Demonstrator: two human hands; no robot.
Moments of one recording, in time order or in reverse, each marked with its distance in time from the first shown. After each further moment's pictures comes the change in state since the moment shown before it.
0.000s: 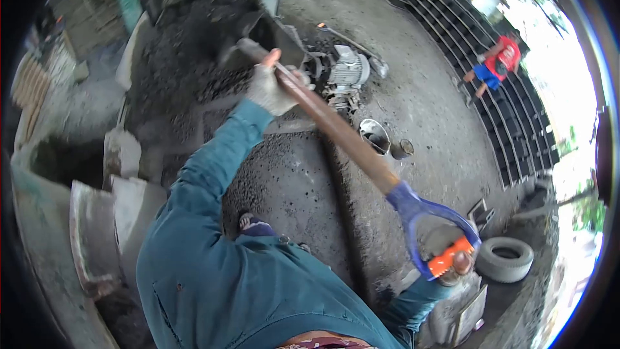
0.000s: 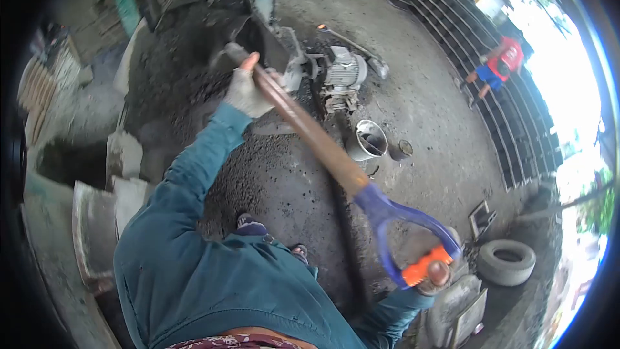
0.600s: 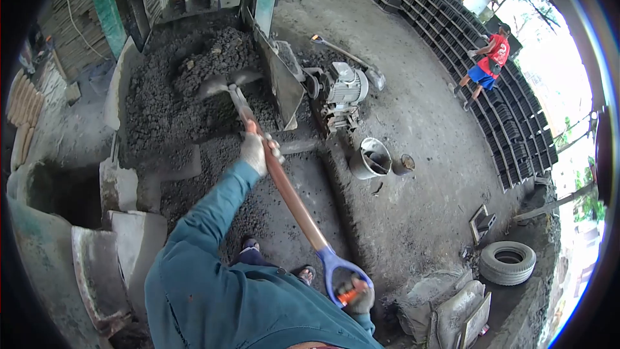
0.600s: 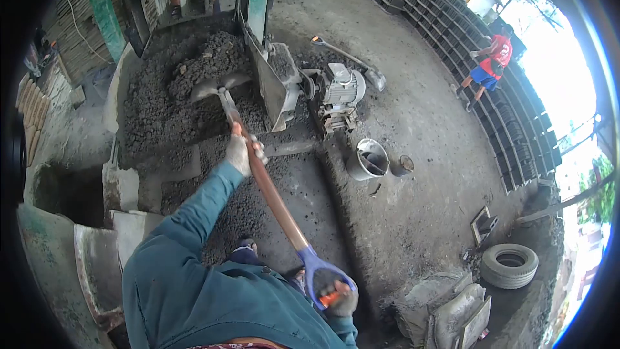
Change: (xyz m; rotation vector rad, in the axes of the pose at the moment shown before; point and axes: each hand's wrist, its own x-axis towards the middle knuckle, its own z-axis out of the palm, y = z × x) left_hand 0.031 0.021 -0.125 0.278 0.418 -0.038; right_hand -0.107 0.184 0.072 0.338 0.445 0.899
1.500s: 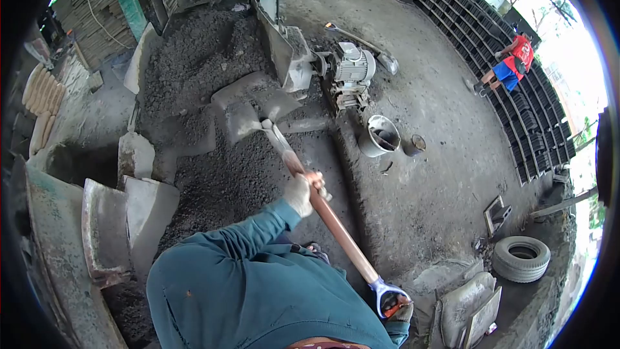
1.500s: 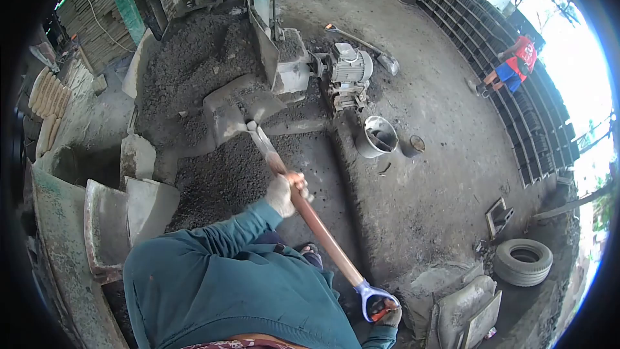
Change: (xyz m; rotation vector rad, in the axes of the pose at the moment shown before) left_hand -0.162 -0.232 0.022 -0.061 -0.047 -0.180; right_hand -0.060 -0.073 -0.319 0.077 0.046 0.107
